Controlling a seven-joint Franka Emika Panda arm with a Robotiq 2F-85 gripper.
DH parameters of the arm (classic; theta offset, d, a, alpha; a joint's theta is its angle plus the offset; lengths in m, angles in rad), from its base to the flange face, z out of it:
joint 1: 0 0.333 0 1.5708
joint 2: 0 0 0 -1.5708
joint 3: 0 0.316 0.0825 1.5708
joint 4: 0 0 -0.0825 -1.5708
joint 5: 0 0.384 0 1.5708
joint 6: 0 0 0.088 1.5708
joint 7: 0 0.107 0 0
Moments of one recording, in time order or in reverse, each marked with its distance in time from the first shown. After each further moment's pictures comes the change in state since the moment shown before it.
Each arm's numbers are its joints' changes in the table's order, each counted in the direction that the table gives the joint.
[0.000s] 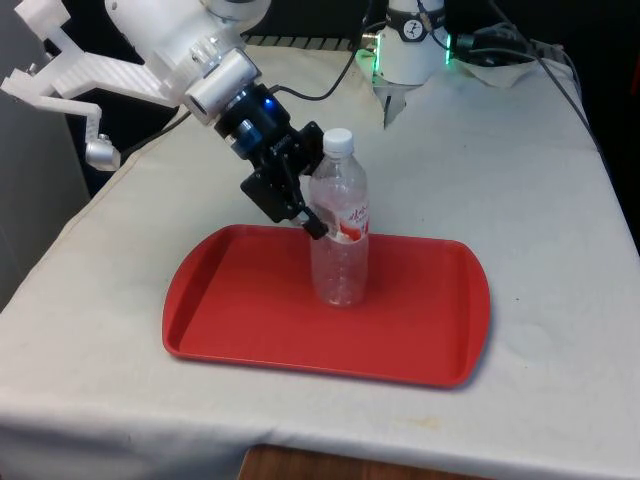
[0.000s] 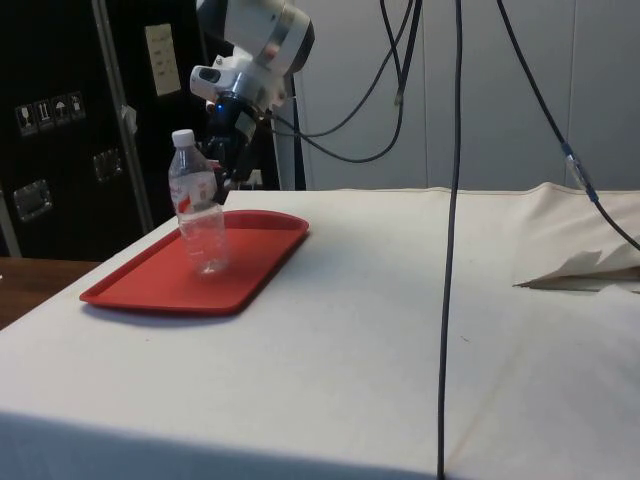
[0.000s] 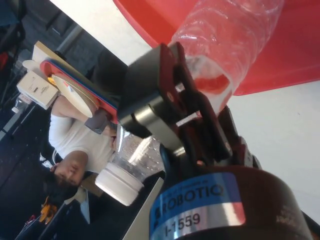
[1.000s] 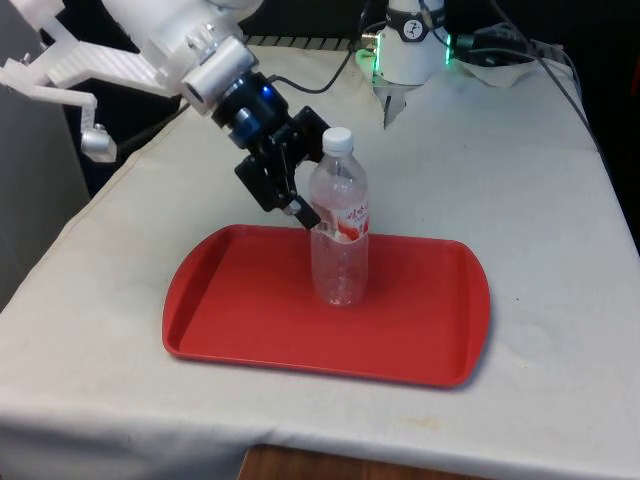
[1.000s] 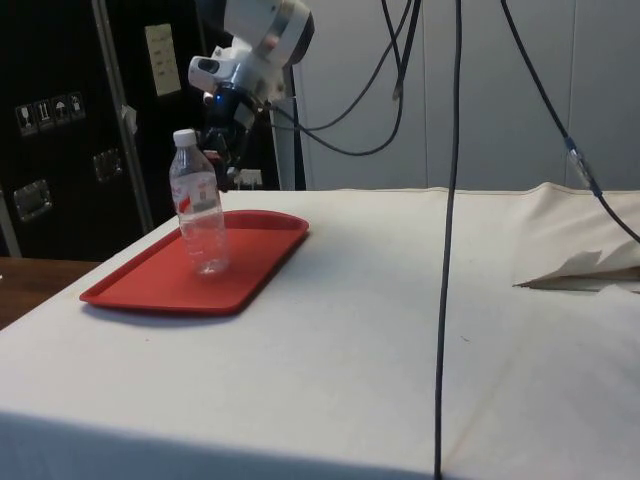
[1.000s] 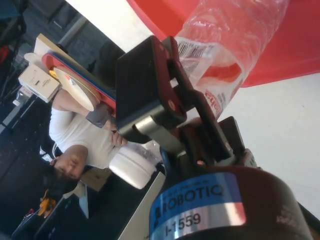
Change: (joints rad) arm 0.001 0.016 -0.011 0.006 -0.001 -0.029 0.005
